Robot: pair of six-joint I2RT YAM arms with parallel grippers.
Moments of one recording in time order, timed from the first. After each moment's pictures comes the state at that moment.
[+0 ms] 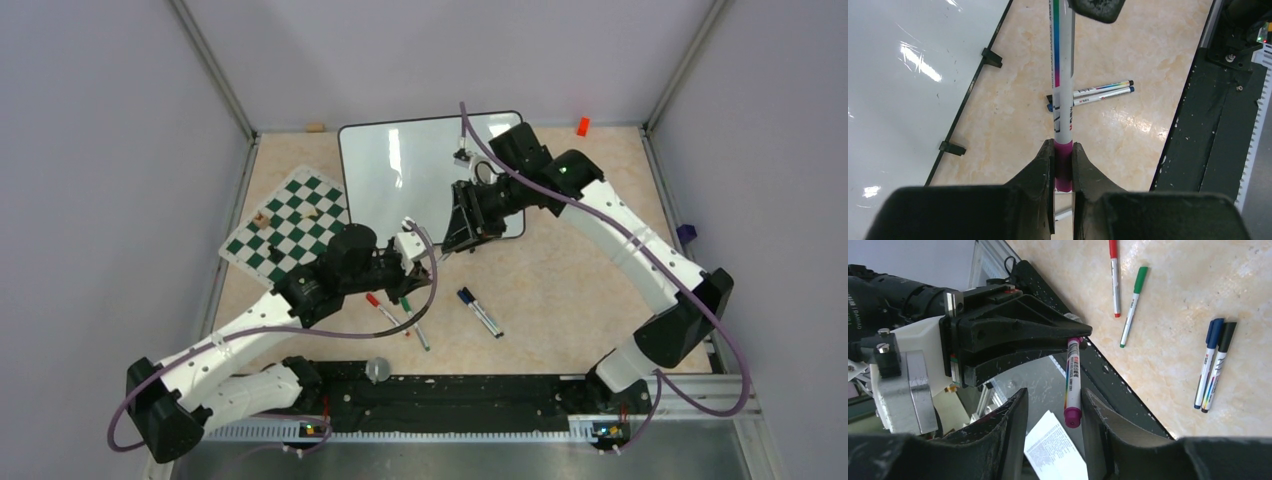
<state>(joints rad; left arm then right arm) -0.79 0.96 0.81 -0.31 0.33 0.14 0.67 1.55 1.69 -1.05 -0.65 0.44</state>
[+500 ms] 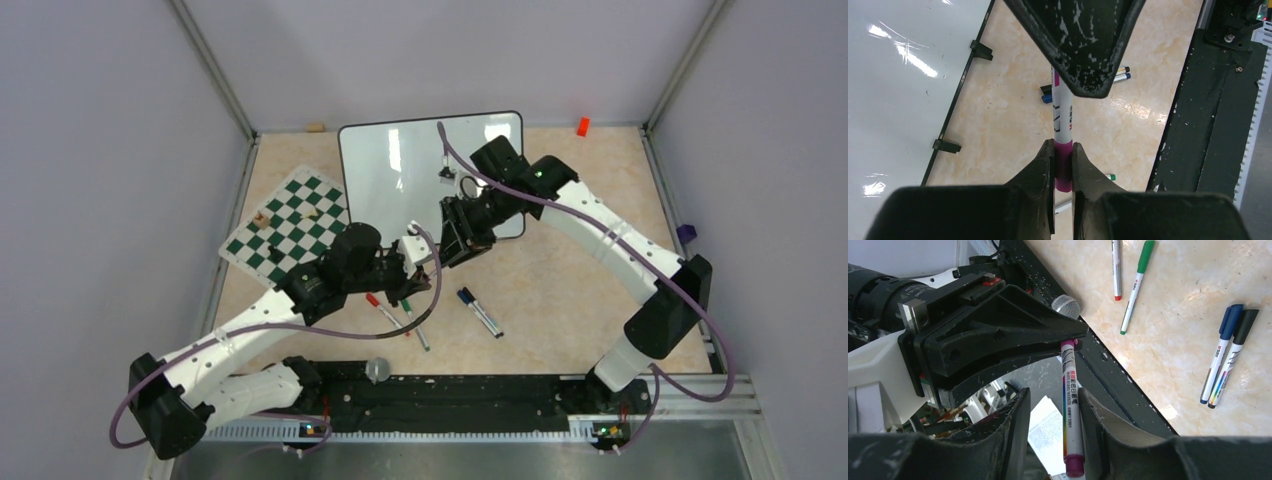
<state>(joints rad) -0.79 0.99 0.82 -0.37 0.36 0.20 0.70 1.61 1.64 -1.06 -0.67 0.41</state>
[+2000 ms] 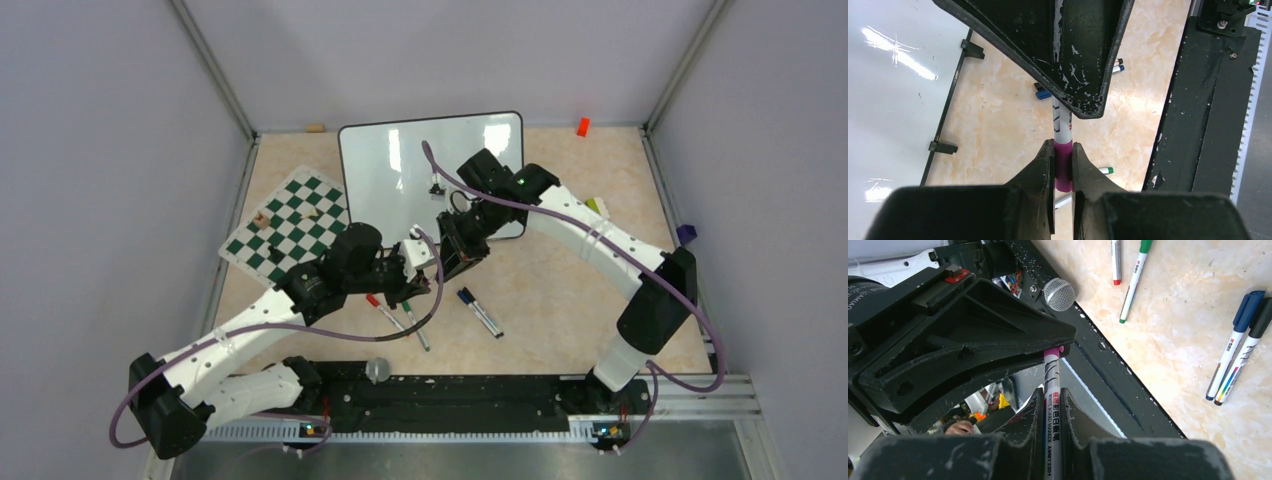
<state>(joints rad) -0.80 1.00 0.84 -0.41 0.40 0.24 0.75 1.66 1.60 -1.07 -0.68 0.39</state>
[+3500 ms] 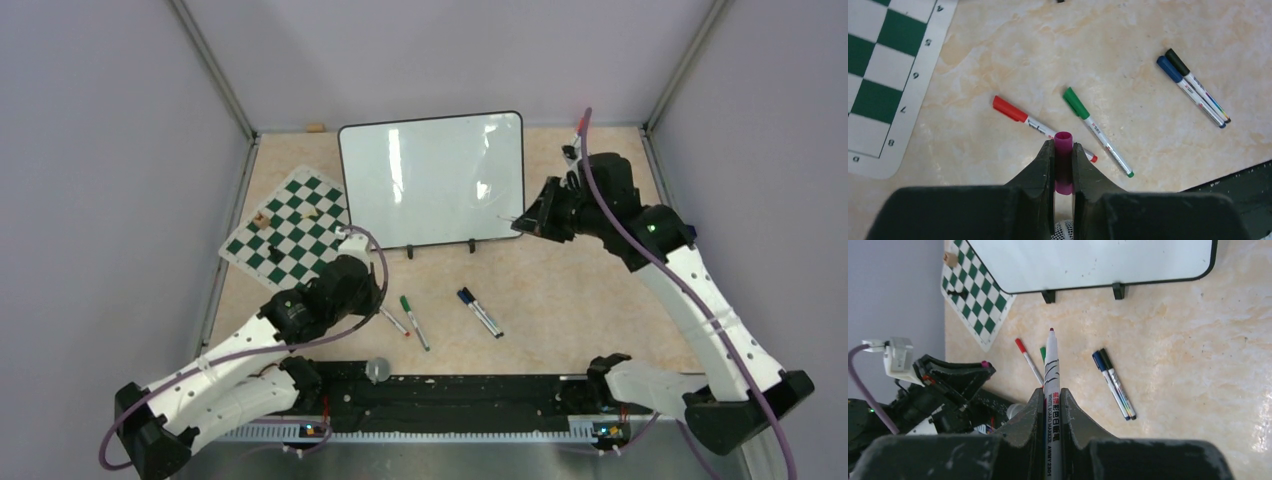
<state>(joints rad) -0.80 0.80 0.65 -0.58 -0.23 -0.53 0.46 1.14 1.33 -0.89 -0.20 0.63</state>
